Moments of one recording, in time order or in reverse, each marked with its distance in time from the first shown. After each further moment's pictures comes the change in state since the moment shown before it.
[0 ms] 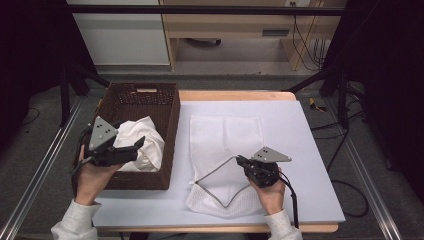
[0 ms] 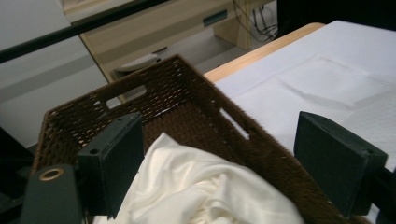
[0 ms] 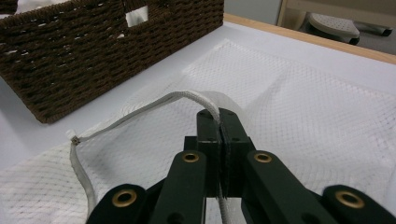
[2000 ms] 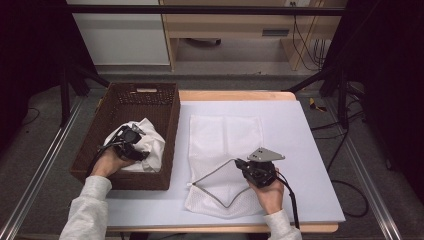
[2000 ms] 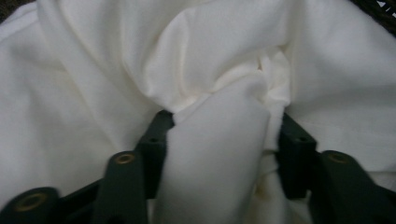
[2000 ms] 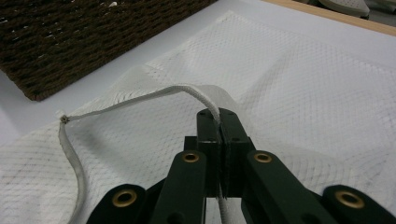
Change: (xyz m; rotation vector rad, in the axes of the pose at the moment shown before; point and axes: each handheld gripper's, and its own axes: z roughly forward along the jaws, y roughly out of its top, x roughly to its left) left arm 0.025 -0.073 0.128 0.643 -0.209 0.068; right arm 0.000 -0.005 0.010 0.094 0.001 -0.010
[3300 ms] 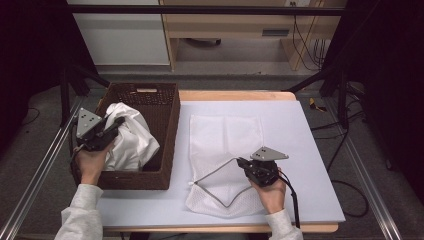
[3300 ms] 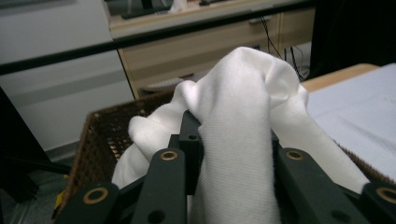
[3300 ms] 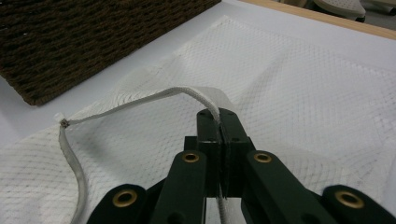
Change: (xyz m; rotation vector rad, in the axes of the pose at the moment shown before) left arm 0.007 -0.028 -0.106 -0.836 0.291 -0.210; right arm -0.004 0.001 -0.005 -0.014 -0.003 0.014
